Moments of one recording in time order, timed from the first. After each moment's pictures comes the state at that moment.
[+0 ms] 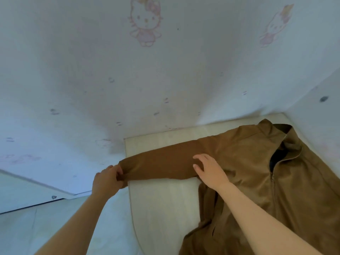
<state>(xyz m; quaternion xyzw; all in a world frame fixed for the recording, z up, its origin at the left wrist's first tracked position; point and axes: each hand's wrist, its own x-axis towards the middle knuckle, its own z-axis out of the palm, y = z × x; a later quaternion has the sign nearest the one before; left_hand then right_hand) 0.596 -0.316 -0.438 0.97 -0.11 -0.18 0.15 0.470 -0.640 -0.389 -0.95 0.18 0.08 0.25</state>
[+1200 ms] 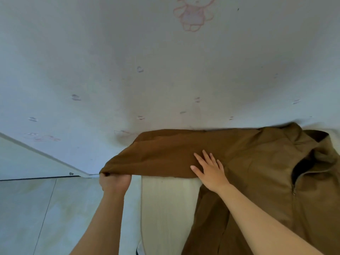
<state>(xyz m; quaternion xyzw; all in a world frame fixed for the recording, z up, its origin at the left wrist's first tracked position) 0.604 -0.313 -0.468 0.11 0.42 -0.05 0.90 0.546 -0.619 -0.445 -0.96 0.10 0.24 0.13</state>
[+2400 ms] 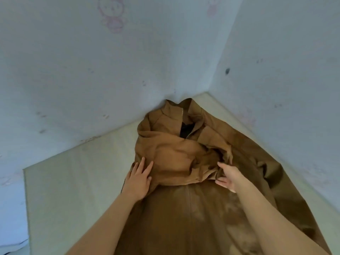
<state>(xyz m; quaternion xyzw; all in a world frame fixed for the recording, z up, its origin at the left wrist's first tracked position) 0.459 -0.650 -0.442 0.89 -0.38 -0.25 0.06 0.270 -0.897 -0.390 -0.41 0.63 -0.04 0.65</state>
